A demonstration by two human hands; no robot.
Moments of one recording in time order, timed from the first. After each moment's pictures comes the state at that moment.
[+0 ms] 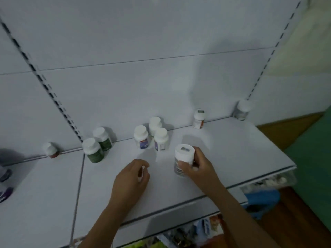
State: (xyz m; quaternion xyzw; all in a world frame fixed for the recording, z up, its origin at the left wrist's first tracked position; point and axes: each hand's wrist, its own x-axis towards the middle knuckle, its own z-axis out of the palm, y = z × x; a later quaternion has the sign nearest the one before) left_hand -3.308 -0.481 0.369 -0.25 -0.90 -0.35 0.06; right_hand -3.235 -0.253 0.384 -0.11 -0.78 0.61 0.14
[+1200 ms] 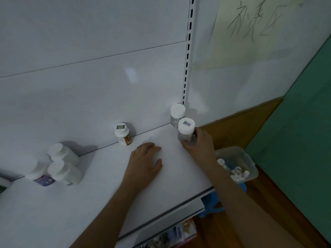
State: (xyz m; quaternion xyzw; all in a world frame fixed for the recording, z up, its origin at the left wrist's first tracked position) left_hand -3.339 -0.166 0.339 -0.38 -0.89 -0.23 0.01; right_hand -3.270 0.062 0.337 -0.27 -0.86 0.36 0.23
